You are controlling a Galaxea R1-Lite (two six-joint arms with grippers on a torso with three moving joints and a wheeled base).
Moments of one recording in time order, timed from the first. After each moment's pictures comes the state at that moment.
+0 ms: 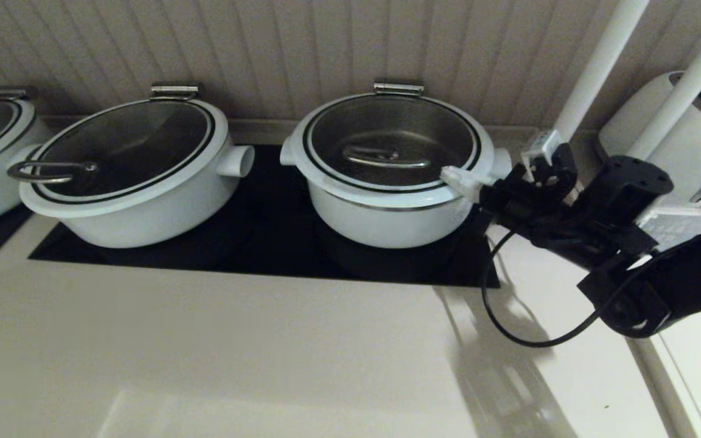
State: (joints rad) left arm 0.00 0.00 0.00 -0.04 0.01 -0.03; right arm 0.33 1.97 -0.89 -1.38 0.53 -0.16
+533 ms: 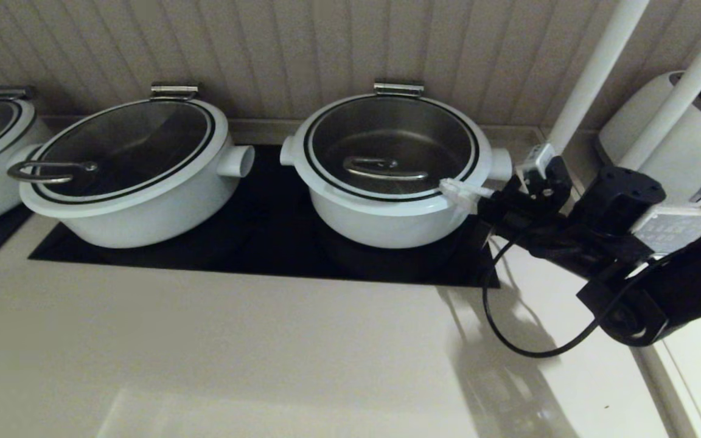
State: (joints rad) left arm 0.00 0.00 0.00 -0.04 0.01 -0.03; right arm 0.33 1.98 -0.85 -1.39 0.54 -0.18
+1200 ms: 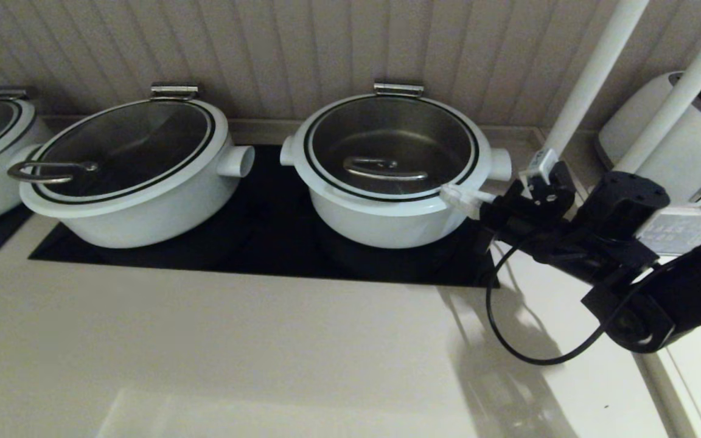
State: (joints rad) left arm 0.00 0.00 0.00 -0.04 0.01 -0.03; right arm 0.33 1.98 -0.81 -1.39 0.56 -0.18
